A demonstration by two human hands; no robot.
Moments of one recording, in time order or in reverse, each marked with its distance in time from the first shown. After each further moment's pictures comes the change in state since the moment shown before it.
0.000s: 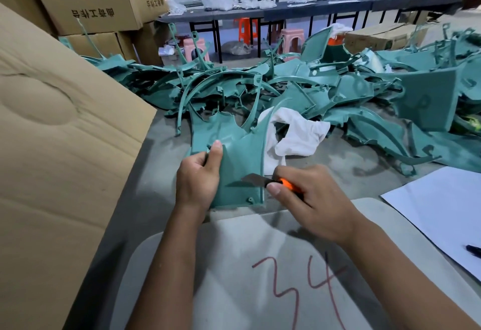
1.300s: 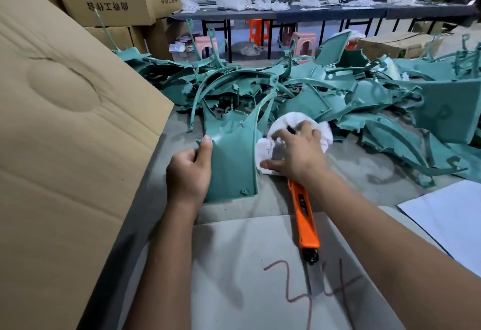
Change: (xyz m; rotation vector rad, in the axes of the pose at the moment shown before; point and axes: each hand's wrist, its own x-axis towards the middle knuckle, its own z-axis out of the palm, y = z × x) left_hand 0.007 -0.011 -0.026 -0.055 0.144 -0.041; right_hand 0.091 0.046 0.033 -0.516 -0.227 0.653
